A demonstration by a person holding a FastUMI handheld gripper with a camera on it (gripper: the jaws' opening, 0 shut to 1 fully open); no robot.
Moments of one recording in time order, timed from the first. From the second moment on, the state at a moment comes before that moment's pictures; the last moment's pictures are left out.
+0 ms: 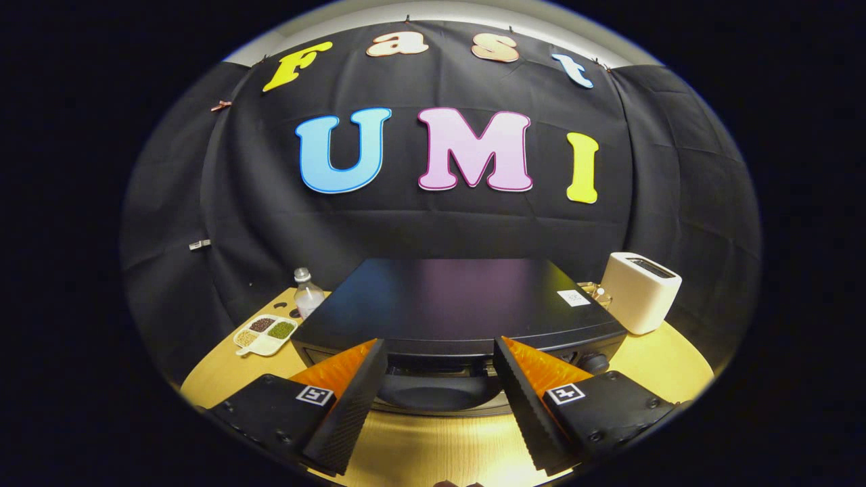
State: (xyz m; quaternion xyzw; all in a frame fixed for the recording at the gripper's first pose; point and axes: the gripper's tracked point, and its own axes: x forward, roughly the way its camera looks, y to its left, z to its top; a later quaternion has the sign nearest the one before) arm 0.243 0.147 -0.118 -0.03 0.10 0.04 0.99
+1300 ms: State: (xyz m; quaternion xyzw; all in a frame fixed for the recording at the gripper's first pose) arm 0.142 0.127 -0.202 -0.03 0.15 0.06 0.99
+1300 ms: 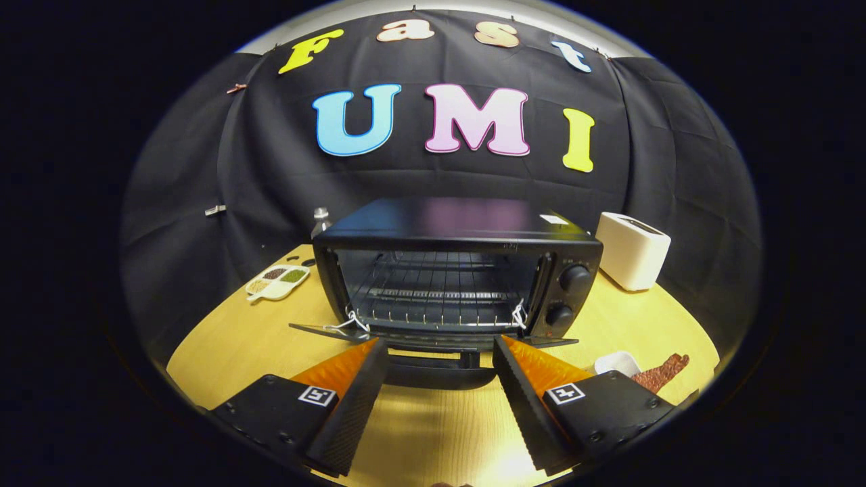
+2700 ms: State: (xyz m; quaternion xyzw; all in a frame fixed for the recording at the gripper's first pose) arm 0.113 -0.110 -0.123 -0.02 0.22 0.01 0.97
